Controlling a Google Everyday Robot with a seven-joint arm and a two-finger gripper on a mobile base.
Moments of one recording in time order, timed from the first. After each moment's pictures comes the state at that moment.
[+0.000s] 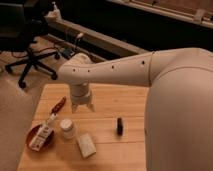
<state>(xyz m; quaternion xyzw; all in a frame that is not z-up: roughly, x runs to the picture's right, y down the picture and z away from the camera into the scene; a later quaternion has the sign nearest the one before) -0.104 0.103 0.703 -0.26 0.23 0.64 0.68</state>
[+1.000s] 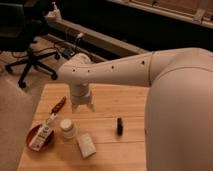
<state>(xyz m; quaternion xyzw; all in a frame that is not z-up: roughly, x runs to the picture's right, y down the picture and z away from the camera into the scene) -0.104 0.100 0.704 -0.26 0.23 0.64 0.69</state>
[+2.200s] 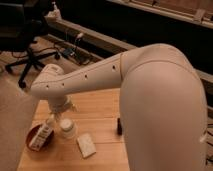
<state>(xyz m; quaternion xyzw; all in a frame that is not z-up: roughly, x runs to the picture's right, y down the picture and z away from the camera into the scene) -0.191 0.129 0.706 -0.26 0.15 0.47 0.83</state>
